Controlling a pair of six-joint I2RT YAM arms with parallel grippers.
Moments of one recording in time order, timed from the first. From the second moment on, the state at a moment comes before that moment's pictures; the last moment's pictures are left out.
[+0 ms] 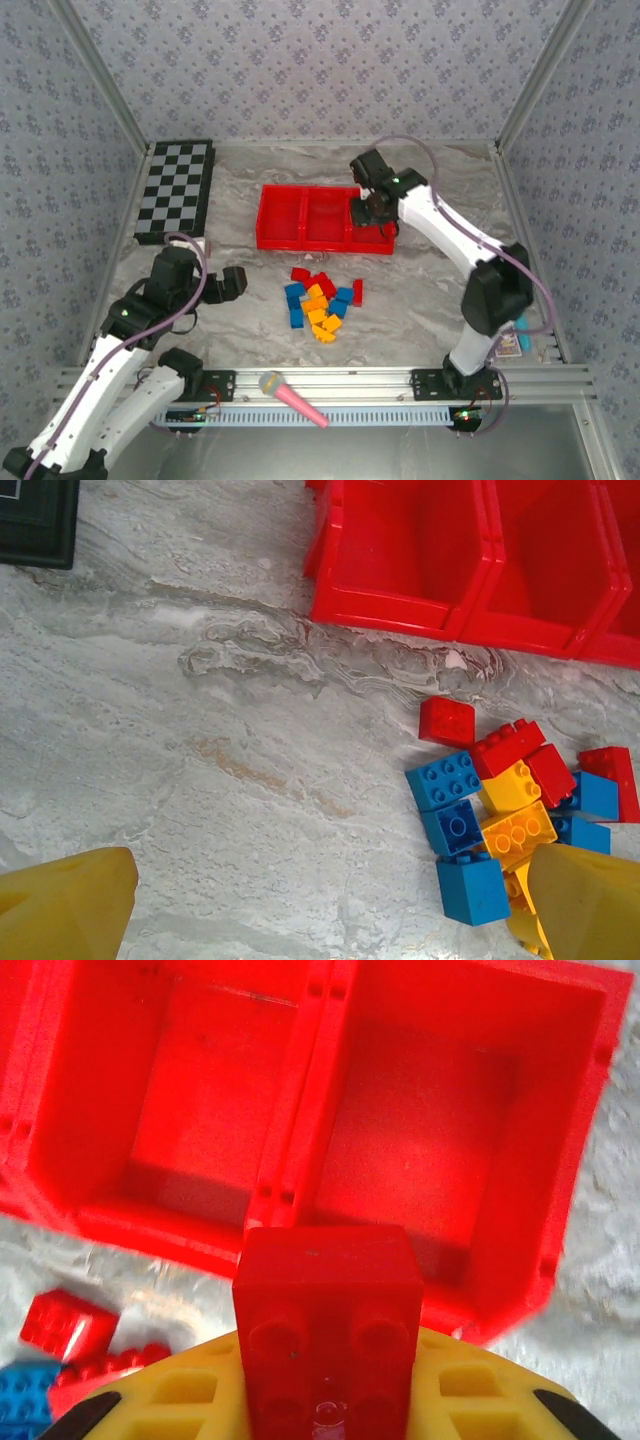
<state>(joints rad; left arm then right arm) -0.46 0.62 0.76 -0.92 -0.04 -0.50 0.54 1.76 1.57 -0.94 0.09 0.31</state>
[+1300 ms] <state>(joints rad) -0.58 0.75 0.77 -0.93 -0.12 -0.49 0.73 1.30 0.92 -0.78 0.14 0.74</state>
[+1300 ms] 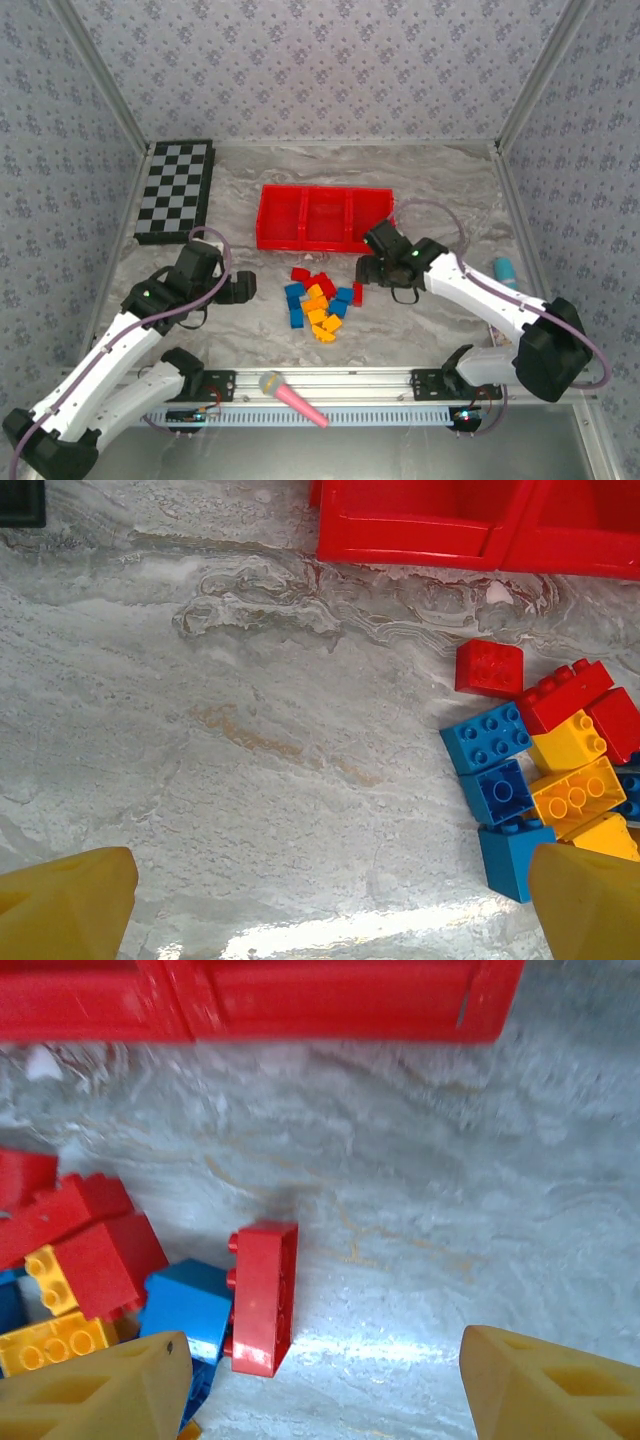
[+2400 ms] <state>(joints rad) -0.70 0.73 0.77 -0.94 -0.18 -0.49 0.83 1.72 1.07 -0.69 0.27 0.92</state>
